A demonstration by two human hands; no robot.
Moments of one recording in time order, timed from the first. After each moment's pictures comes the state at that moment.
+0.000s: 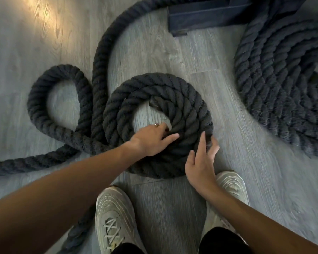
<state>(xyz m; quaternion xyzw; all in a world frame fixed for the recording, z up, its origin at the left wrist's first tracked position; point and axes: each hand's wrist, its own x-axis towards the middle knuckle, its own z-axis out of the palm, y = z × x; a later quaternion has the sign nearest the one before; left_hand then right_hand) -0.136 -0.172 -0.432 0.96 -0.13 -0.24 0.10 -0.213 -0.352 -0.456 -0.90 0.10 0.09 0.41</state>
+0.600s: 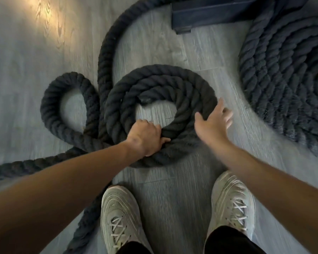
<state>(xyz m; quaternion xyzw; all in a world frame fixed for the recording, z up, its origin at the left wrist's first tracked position) -0.136 -0.158 -0.419 0.94 -0.19 -0.23 -0.16 -0.113 -0.350 -0.408 -0.87 0.23 0.13 0.41</state>
